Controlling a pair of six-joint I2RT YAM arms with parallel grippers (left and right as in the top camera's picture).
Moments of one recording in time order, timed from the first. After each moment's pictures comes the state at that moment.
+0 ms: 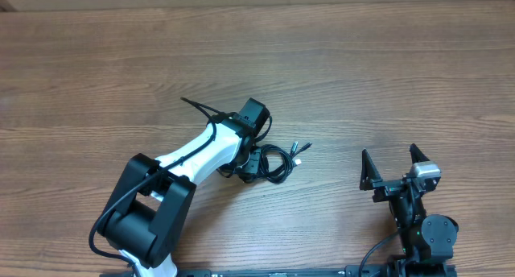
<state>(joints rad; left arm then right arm) -0.56 1.86 1.10 -0.77 -0.02 -0.39 0.00 0.01 0.02 -0.02 -0.14 0.07</state>
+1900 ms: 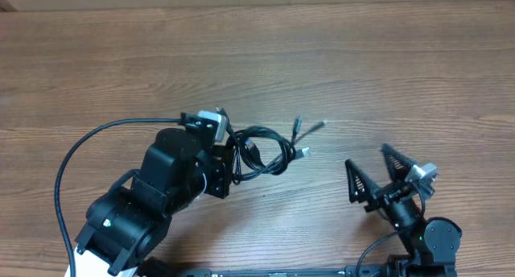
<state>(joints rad) -0.56 0.92 1.09 -0.88 0.07 -0.39 0.00 0.01 0.02 0.08 -0.49 0.48</state>
